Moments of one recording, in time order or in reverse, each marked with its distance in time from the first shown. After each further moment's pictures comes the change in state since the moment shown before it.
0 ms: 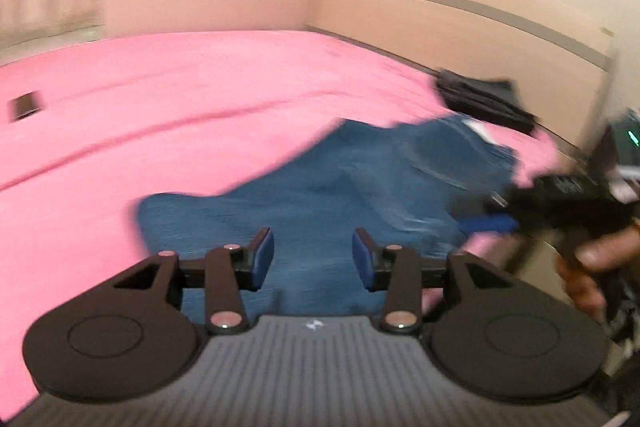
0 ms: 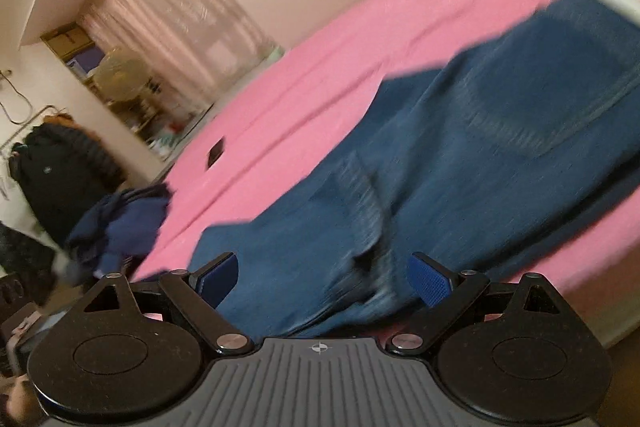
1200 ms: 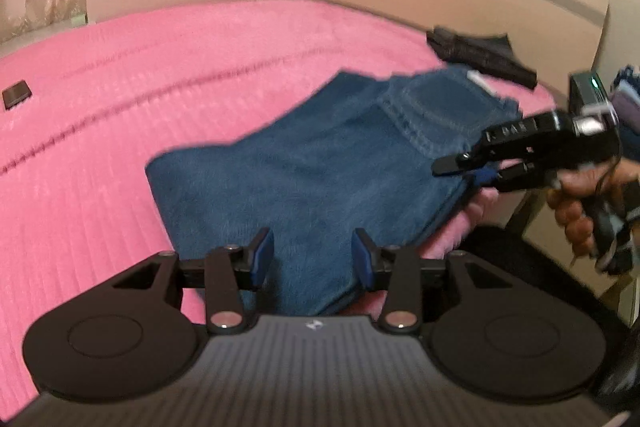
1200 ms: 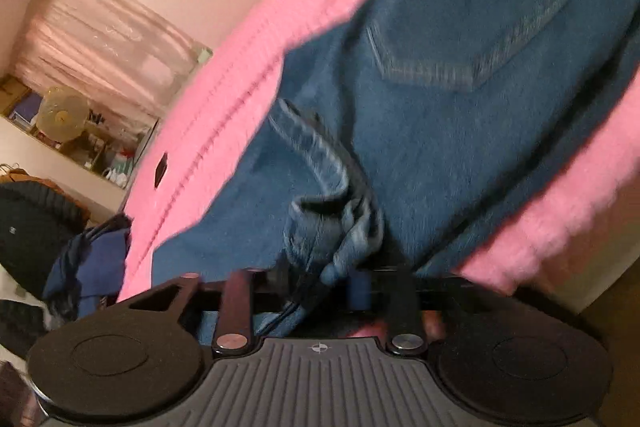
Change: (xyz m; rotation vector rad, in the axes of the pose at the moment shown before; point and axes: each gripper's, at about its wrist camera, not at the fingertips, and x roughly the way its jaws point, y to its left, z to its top) left arm 0.022 -0.001 -0.018 0.096 0.078 -0.066; right arm -0.003 -0.063 0.016 0.182 -0.037 -0.132
